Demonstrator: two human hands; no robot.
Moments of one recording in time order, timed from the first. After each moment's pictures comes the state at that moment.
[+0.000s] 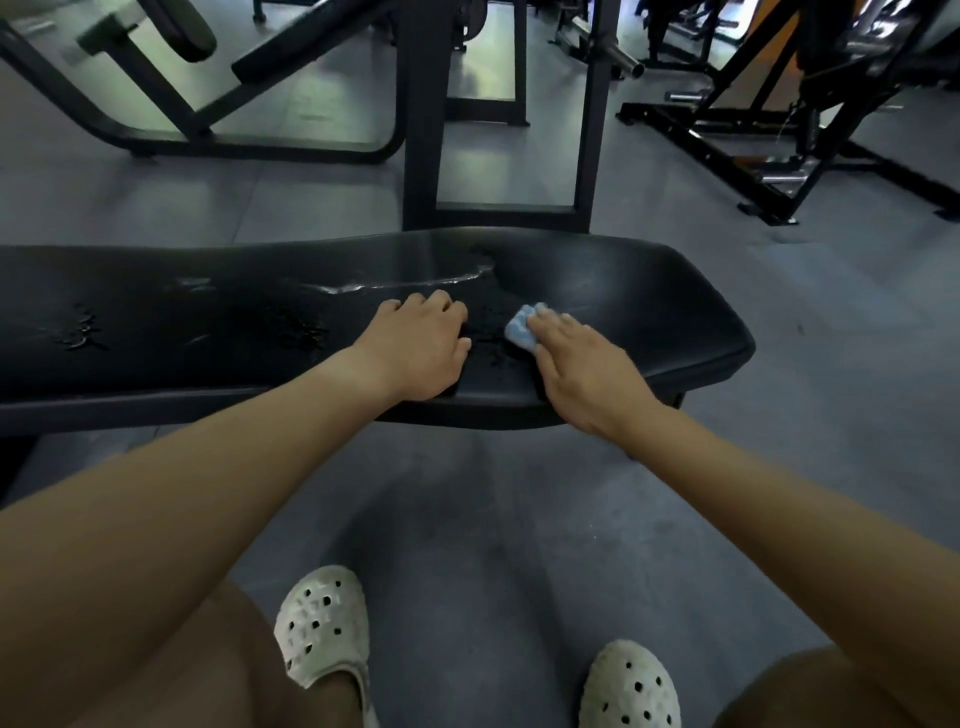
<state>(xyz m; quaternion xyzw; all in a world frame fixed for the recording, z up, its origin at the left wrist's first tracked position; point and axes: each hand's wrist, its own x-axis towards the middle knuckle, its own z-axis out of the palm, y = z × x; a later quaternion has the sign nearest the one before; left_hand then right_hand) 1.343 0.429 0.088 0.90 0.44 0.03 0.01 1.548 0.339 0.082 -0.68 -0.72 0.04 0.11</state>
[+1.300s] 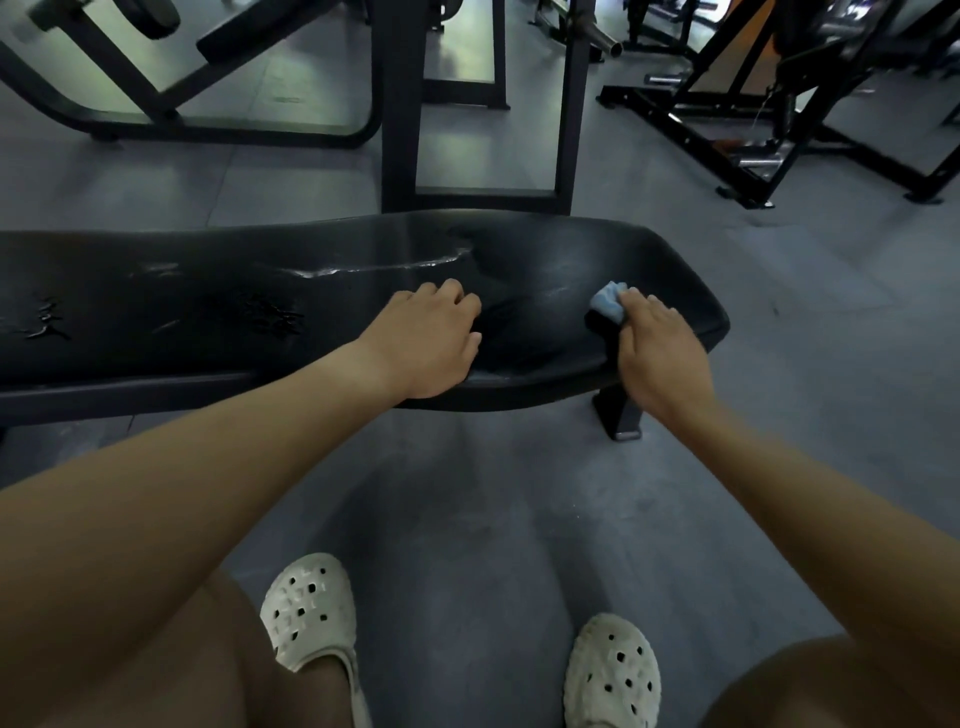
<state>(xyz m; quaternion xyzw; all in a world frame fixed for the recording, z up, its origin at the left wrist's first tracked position) 1.359 0.411 0.086 0.92 0.38 0.07 -0.02 1.631 0.321 0.060 -0.79 -0.58 -0.04 0.20</state>
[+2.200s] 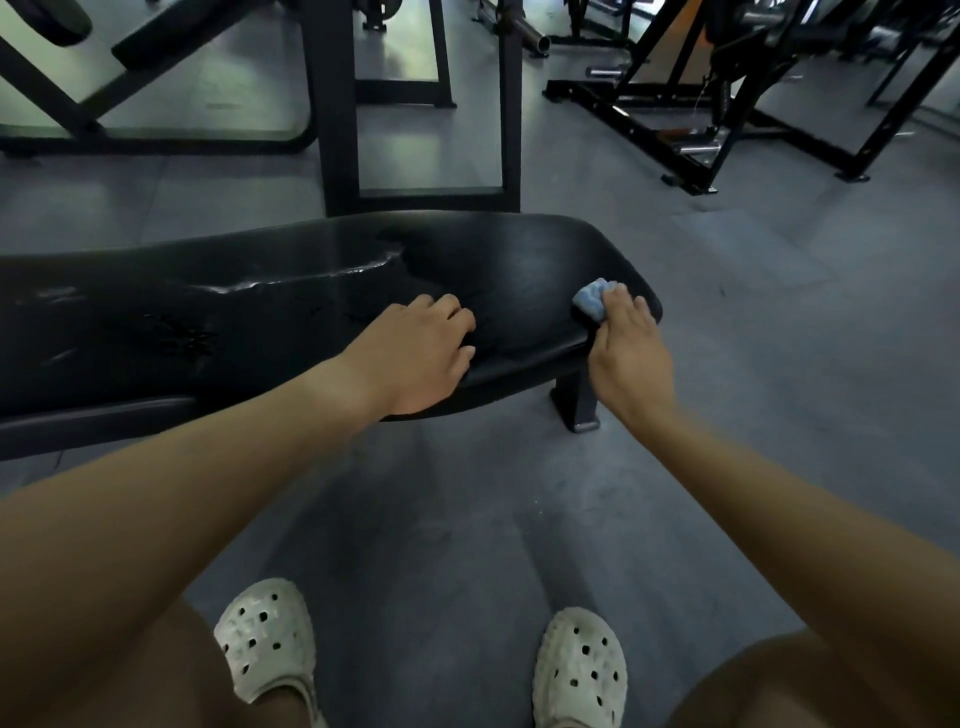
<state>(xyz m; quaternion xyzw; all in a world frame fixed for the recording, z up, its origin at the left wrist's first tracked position) 1.415 0.397 0.080 0.95 0.30 0.10 -0.01 1.661 0.300 0.050 -0.82 -0.50 -0.01 0.27</state>
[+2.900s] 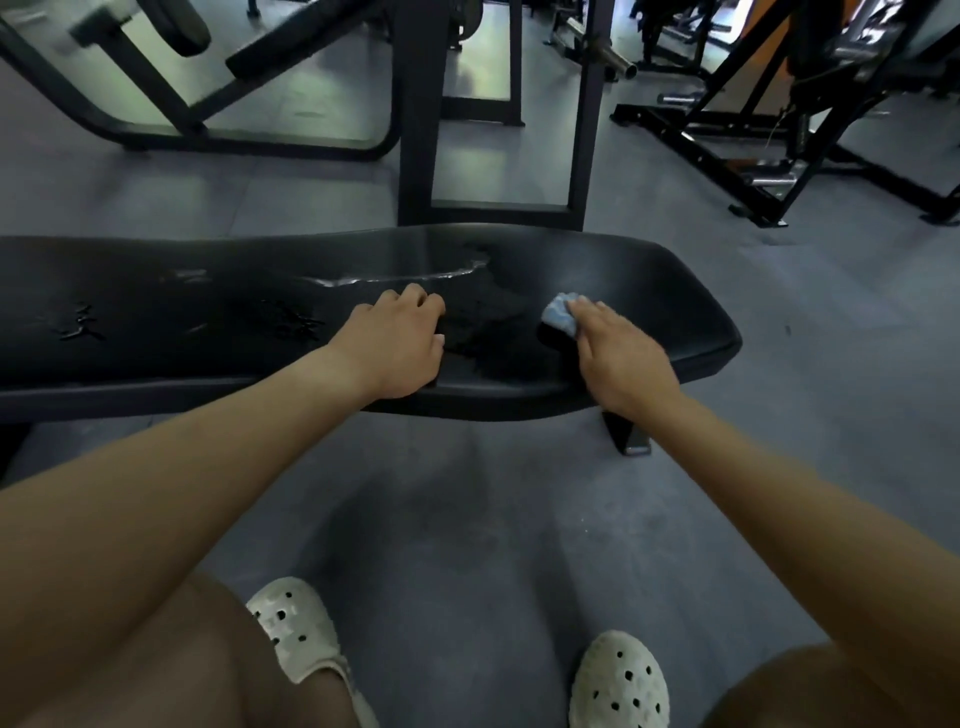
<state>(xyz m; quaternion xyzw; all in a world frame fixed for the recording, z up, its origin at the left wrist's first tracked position) 1.324 0.419 0.090 0.89 0.45 0.05 0.02 1.593 0.340 0.069 -0.73 -0.66 0.02 0.16</state>
